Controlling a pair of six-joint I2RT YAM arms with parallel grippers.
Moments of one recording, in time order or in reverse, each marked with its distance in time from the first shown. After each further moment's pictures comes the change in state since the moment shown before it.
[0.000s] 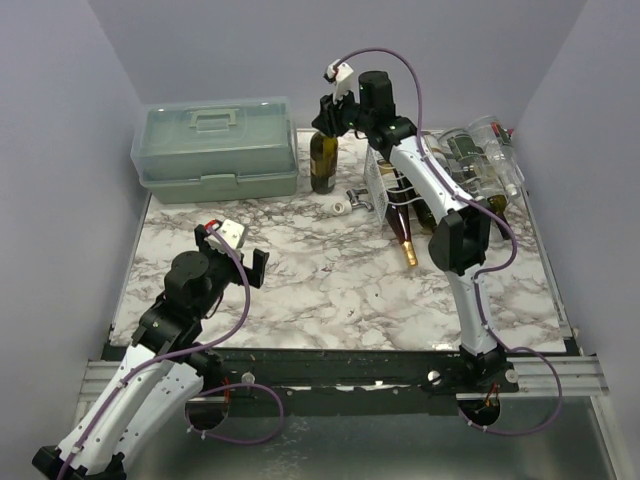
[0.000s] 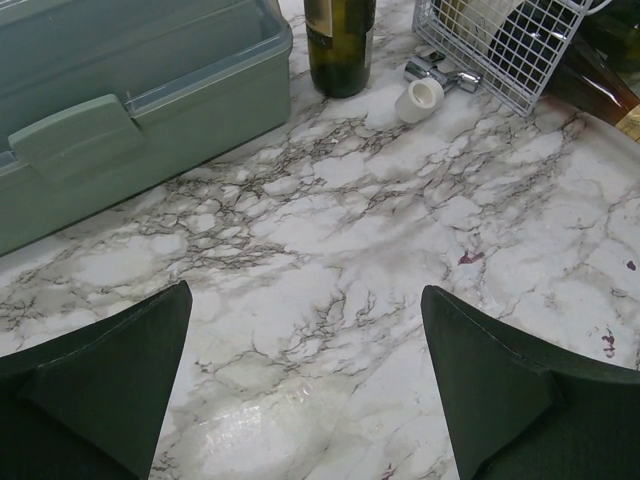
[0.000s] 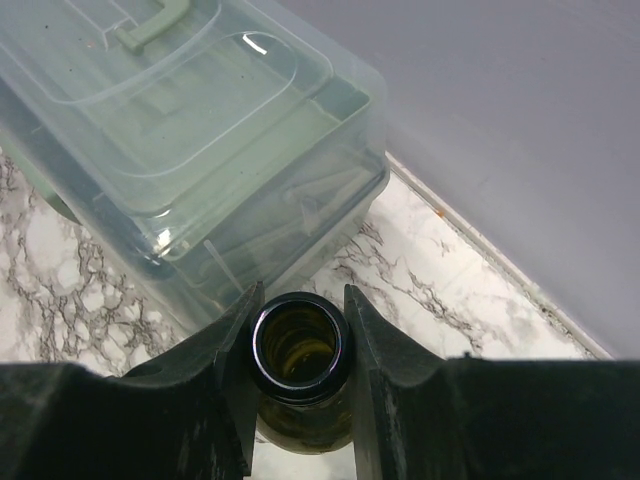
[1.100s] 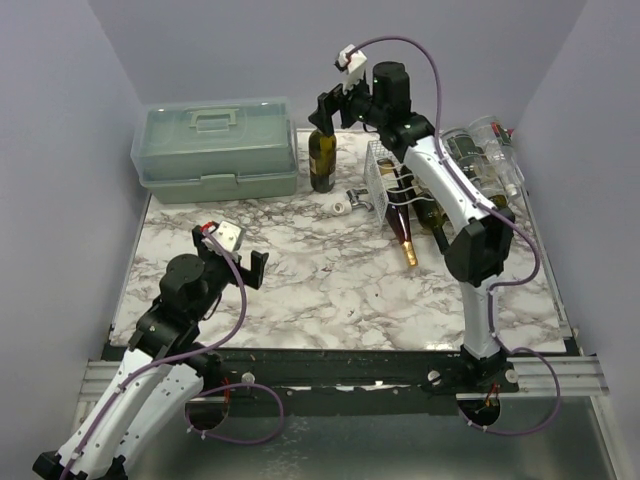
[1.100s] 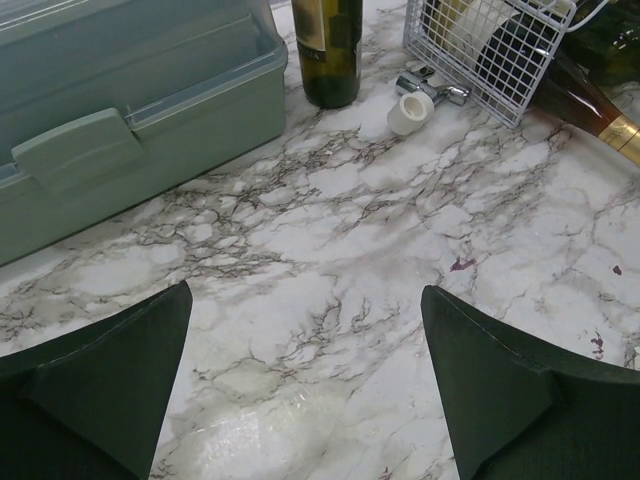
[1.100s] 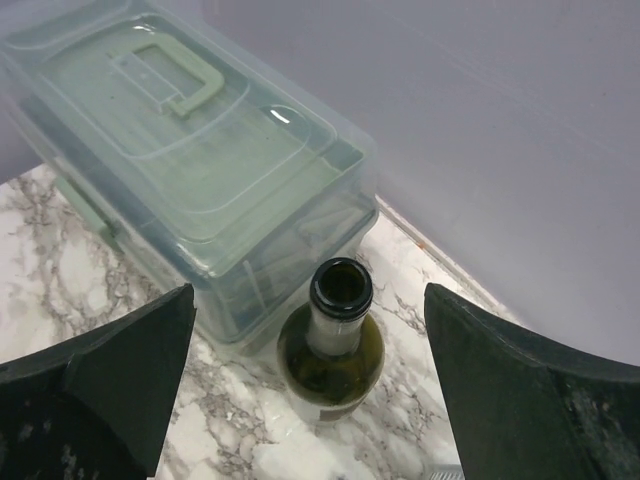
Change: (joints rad) left arm 0.009 -0.027 0.000 0.000 0.026 0.000; right arm 0.009 -0.153 -0.123 0.067 0.032 0.005
